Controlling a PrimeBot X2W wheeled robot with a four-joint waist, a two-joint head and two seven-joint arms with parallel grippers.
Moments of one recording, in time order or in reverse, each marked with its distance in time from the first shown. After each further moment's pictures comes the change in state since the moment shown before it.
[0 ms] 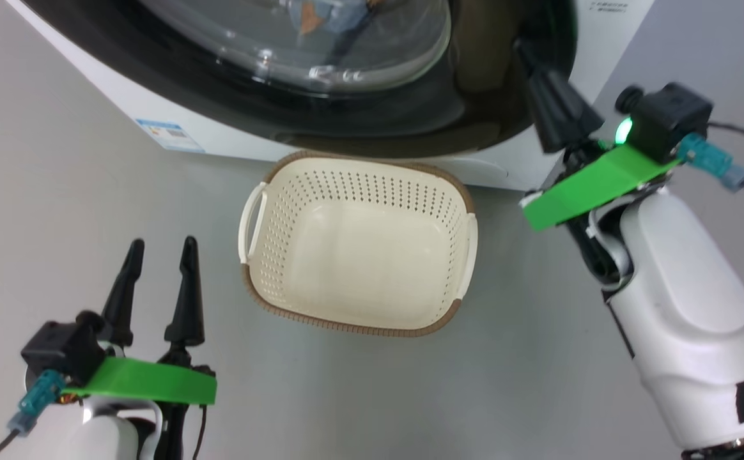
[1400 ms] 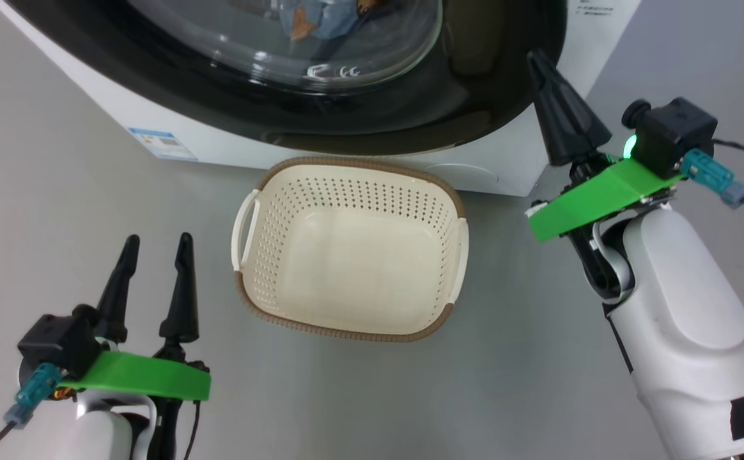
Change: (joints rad) left arm -0.027 0.017 -0.006 0.029 0.000 0.000 0.000; right arm 0.036 0.022 -0.057 -0.004 -0.042 0.003 0.000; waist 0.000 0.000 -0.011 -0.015
